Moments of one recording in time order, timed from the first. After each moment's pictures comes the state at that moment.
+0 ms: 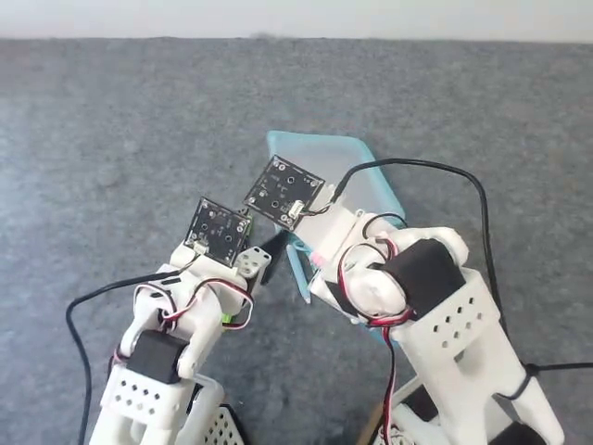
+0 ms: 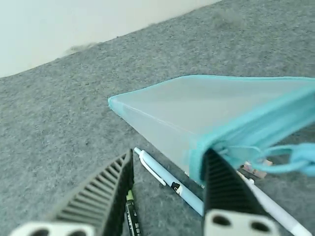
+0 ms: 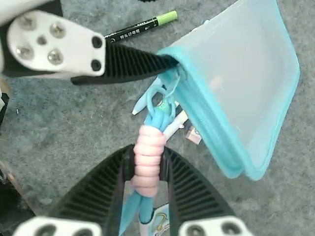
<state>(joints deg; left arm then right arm) 13.1 -78.9 74.6 47.9 -3.5 -40.4 -36.3 10.7 97.1 22.0</state>
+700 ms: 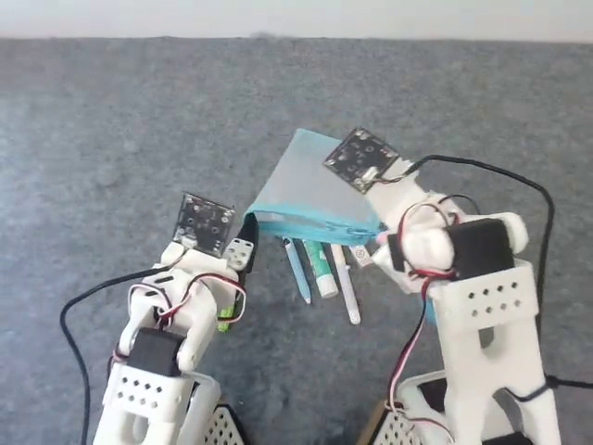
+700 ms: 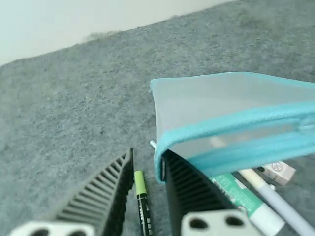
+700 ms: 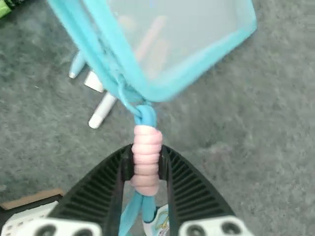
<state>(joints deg) 7.8 -78.4 77.5 44.6 -1.5 -15.7 -36.3 14.0 98.1 33.5</state>
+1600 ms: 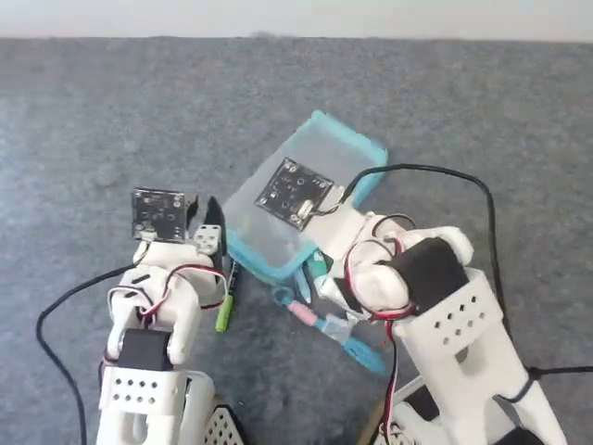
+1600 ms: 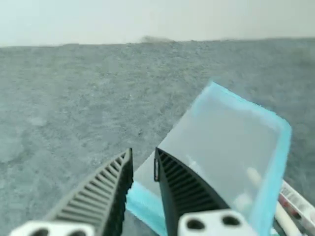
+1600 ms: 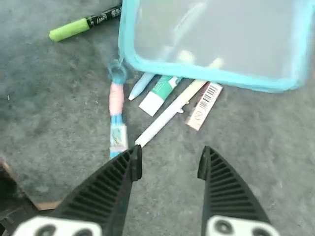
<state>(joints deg) -1.4 -78.3 78.5 40.3 5.6 -37.5 -37.0 15.0 97.2 24.0</state>
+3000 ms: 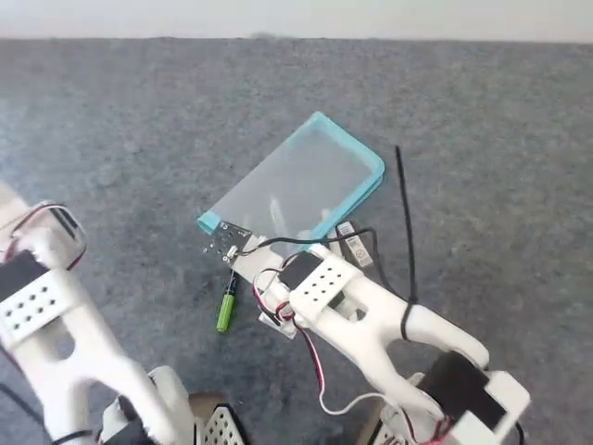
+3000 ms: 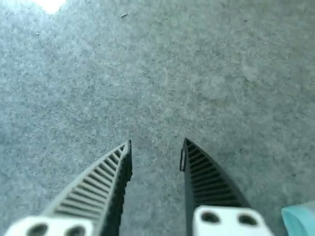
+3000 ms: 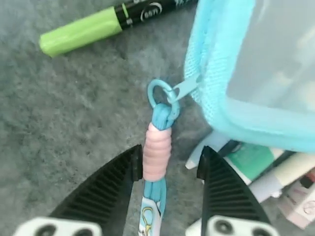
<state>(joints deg) -44.4 -34.9 42.3 53.8 4.6 -51.3 -5.7 39.0 56.6 12.9</state>
